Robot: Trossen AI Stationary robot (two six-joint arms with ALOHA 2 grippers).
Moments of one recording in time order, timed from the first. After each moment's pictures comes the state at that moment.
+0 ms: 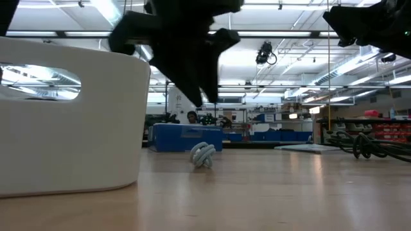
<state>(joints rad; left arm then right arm) -0.29 2.00 1.59 -0.76 -0.21 0.50 -0.29 0.01 0.01 0.43 -0.25 -0.24</state>
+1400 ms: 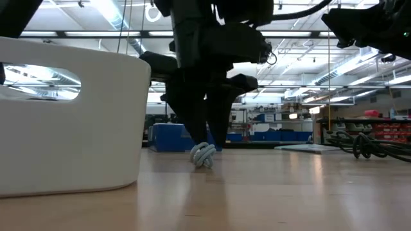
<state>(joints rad) -0.21 2.19 1.71 -0.84 0.01 0.60 -0.29 0.03 0.01 0.43 -0.26 -0.24</state>
